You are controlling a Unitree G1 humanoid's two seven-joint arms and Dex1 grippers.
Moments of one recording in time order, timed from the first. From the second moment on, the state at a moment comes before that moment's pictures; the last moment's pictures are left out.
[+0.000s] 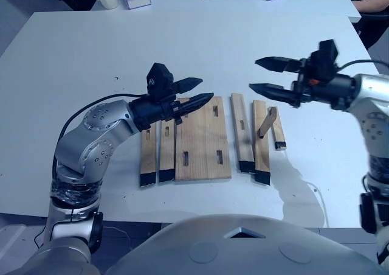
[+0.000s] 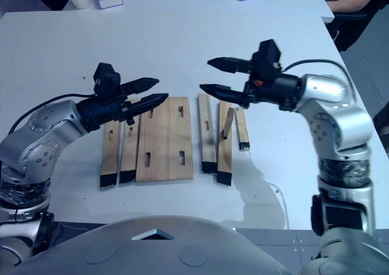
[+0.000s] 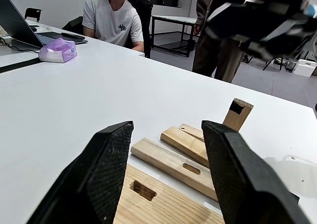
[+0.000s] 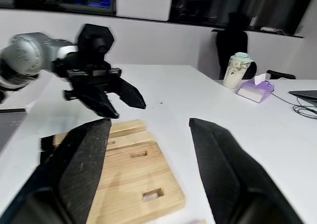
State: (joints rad) left arm -0.18 0.54 -0.01 -0.51 -0.73 0.72 -0.64; right arm -0.31 -0.62 -0.02 -0.29 0.61 0.49 1.00
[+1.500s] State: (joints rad) left arm -0.15 0.54 0.03 -0.51 -0.70 0.70 -0.64; right arm 0.04 -0.86 0.02 -0.61 0.82 0.66 1.11
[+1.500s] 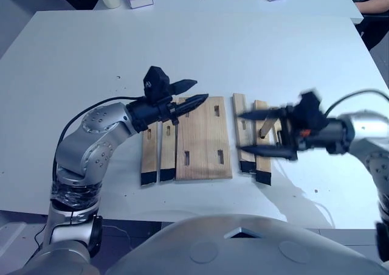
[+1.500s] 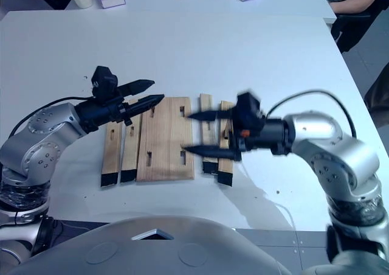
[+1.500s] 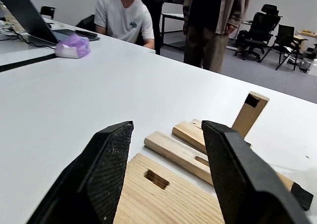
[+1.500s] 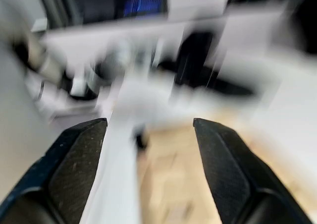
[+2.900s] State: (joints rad) left arm 0.08 0.50 0.03 -0.65 -0.67 0.65 -0.52; right arm 0.37 -0.85 -0.07 -0.67 0.41 0.61 0.79
